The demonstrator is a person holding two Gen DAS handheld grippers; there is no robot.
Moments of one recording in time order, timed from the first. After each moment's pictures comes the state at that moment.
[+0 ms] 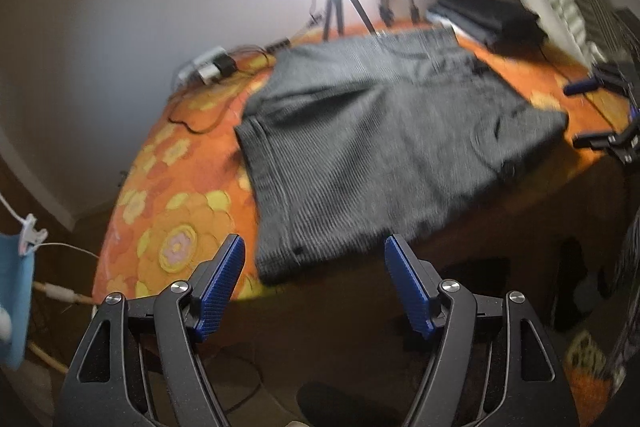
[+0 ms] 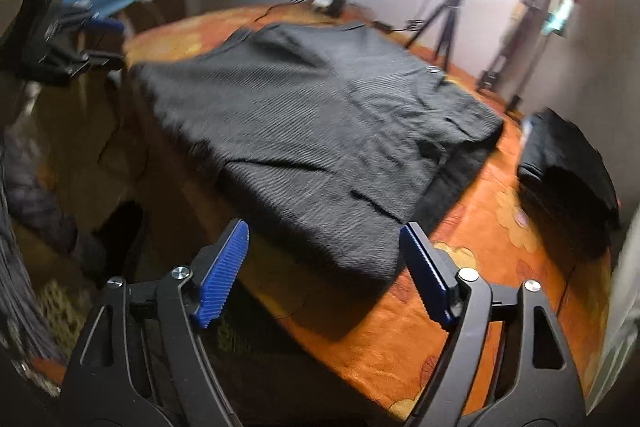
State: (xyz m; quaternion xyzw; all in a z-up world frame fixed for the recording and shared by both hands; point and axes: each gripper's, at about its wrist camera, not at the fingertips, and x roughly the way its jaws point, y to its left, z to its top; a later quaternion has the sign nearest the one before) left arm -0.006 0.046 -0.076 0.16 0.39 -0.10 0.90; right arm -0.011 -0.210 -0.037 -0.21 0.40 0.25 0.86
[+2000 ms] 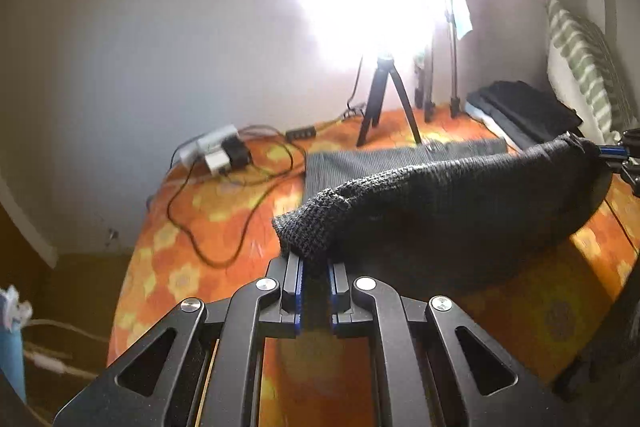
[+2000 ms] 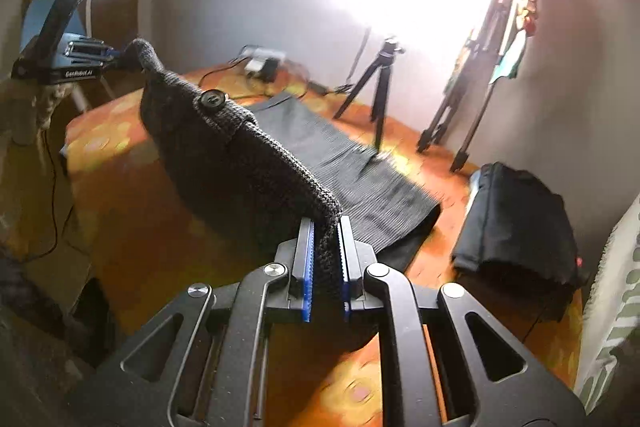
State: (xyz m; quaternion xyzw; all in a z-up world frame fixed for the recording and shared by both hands) left arm 0.164 0.061 -0.001 0.11 0.30 -0.12 0.94; right arm 0.103 -0.232 0.045 -0.17 0.33 0.17 0.91
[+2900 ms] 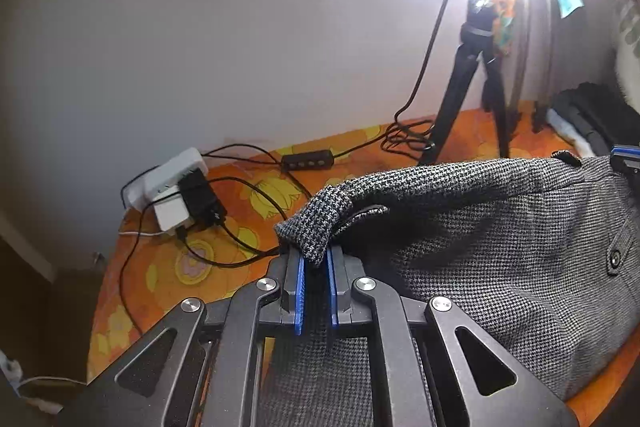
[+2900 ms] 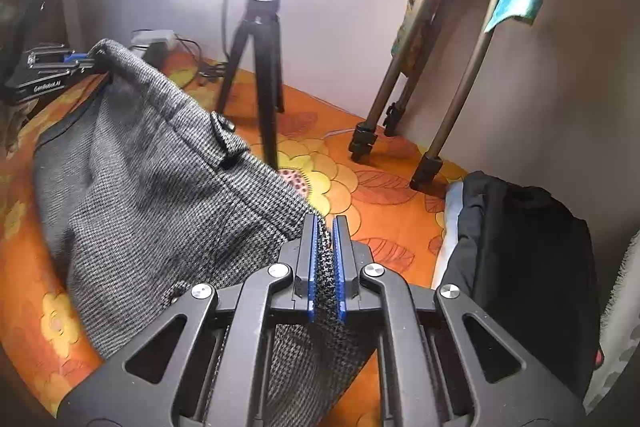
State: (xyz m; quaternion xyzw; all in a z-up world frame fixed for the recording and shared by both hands) left arm 0.373 0.004 -0.062 0.13 0.36 -0.08 0.92; right arm 0.330 -0.281 -0.015 -0.15 0.40 0.10 0.90
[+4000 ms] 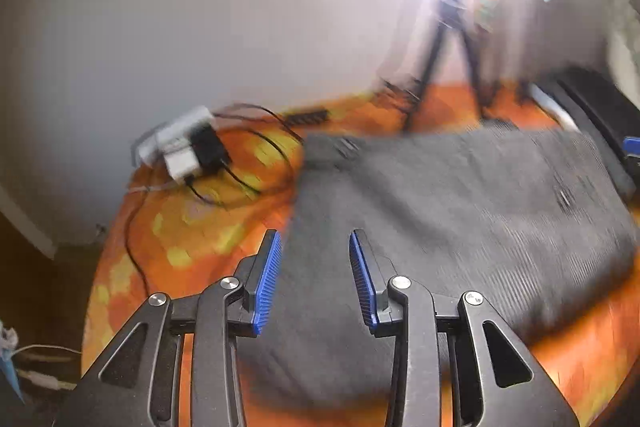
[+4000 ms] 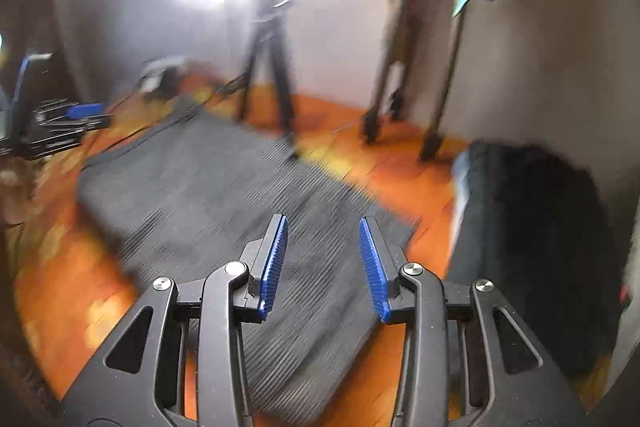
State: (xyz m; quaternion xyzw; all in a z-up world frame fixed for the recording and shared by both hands) left arm 0.306 0.011 -0.064 0.14 0.39 -0.09 0.90; right arm 0.272 -0.284 -0.004 -0.07 0.41 0.12 0.90
